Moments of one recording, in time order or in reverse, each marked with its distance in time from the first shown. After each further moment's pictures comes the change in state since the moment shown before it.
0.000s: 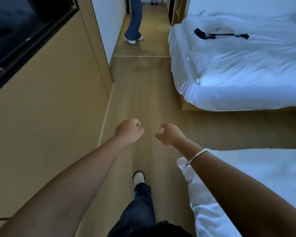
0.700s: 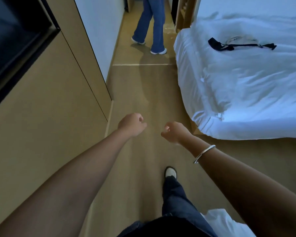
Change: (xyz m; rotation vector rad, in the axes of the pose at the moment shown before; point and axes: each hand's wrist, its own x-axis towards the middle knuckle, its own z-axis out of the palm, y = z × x) left_hand 0.398 0.018 -0.094 -0.012 -0.046 -0.003; right_hand 0.367 -0.063 -0.123 -0.014 -0.043 0.020
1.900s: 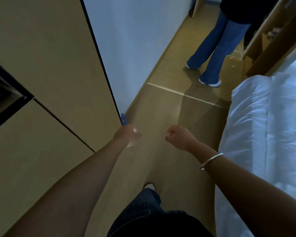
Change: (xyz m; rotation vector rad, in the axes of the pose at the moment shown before) left_hand 0.570 -0.060 -0.151 -0.304 0.002 -0.468; right_hand 0.637 -0.158 -0.187 -0.077 -0.220 -0.320
